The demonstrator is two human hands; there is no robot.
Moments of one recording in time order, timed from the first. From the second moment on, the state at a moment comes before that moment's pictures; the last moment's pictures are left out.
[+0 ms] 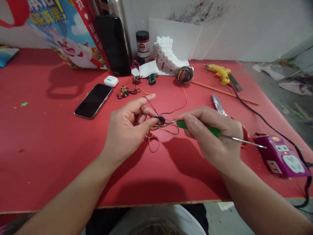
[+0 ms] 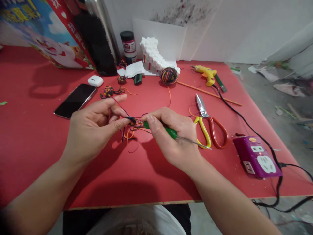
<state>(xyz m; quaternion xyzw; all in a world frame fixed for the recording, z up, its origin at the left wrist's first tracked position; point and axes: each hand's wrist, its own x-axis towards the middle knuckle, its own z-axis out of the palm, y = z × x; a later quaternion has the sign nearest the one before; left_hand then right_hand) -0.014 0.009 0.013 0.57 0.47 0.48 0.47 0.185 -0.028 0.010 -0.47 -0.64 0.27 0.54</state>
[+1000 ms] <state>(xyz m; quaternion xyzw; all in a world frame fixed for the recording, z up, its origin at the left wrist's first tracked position) -0.016 0.016 0.014 0.34 0.39 0.46 0.72 0.182 -0.021 0.009 -0.42 -0.48 0.51 0.58</state>
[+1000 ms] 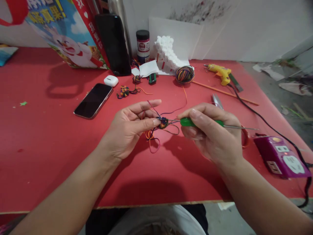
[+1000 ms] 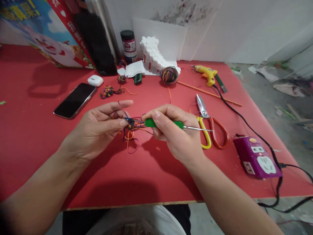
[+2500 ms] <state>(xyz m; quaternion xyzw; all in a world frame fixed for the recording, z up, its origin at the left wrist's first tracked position) 0.003 0.005 0.005 0.30 0.41 0.51 0.69 0.167 -0.025 -0.014 -0.43 -0.56 0.41 0.57</state>
